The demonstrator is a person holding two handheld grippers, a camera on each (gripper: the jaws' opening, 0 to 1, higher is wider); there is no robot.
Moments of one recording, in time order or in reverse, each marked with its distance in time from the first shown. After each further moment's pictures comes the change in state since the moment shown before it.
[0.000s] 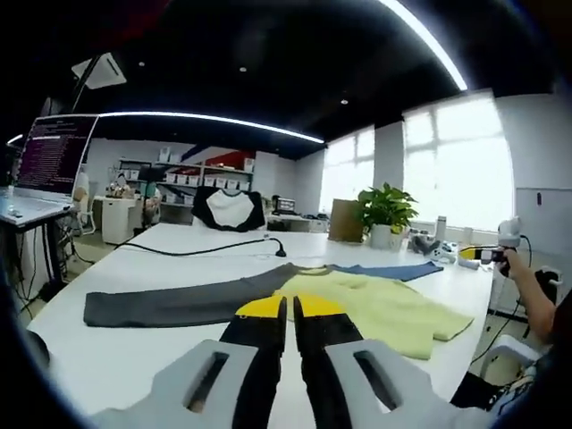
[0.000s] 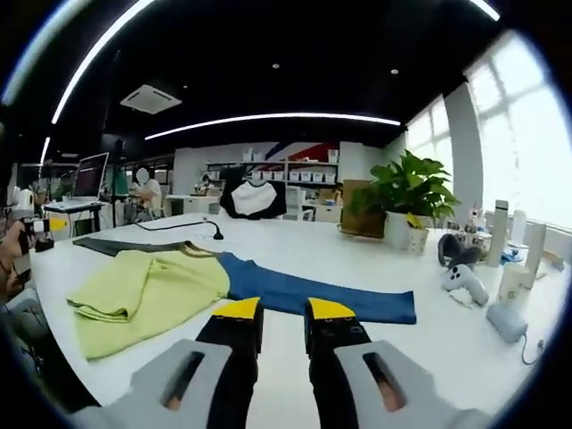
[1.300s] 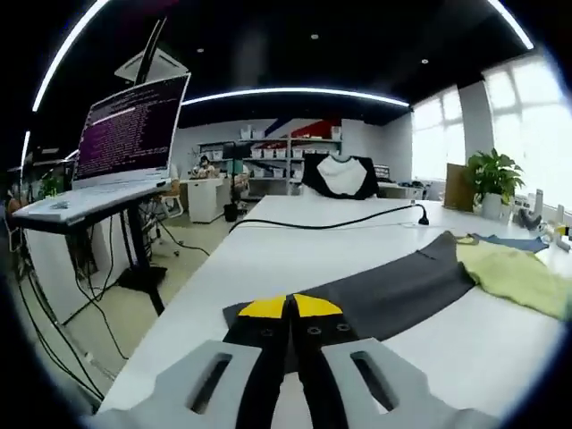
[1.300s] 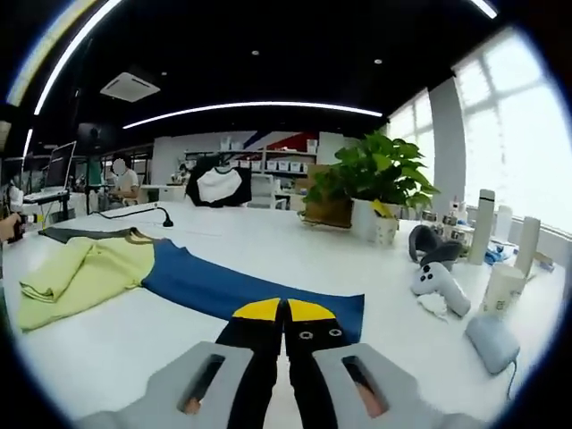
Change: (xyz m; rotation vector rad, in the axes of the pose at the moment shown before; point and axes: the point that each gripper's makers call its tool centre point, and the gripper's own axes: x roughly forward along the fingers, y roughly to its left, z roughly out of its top) left arm 0.009 0.236 -0.016 0.022 0.122 0.440; right arm 0.042 -0.114 -0.021 0.002 0.042 -0.128
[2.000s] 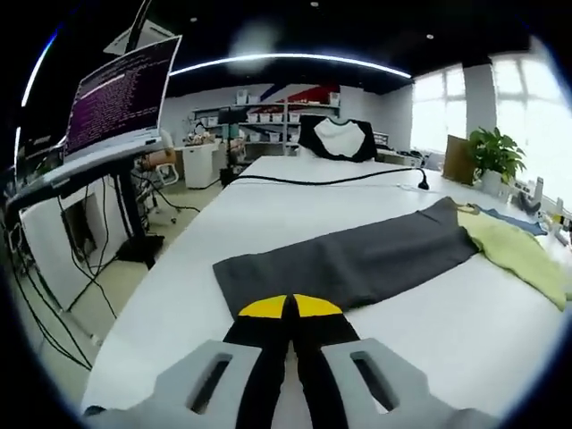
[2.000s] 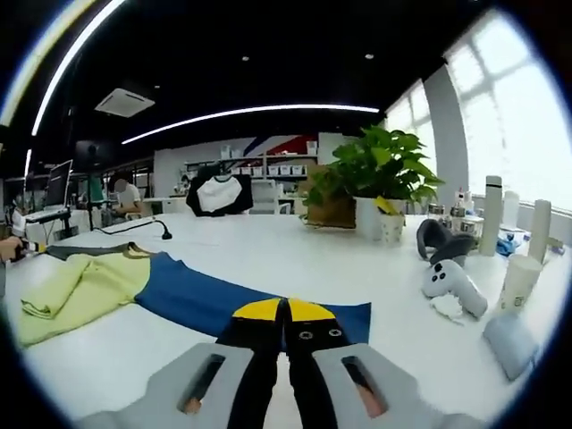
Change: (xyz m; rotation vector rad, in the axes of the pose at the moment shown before) left arm 0.011 0.016 -0.058 0.088 0.222 0.039; right arm 0.024 -0.004 0.001 0.066 -0.022 0.046
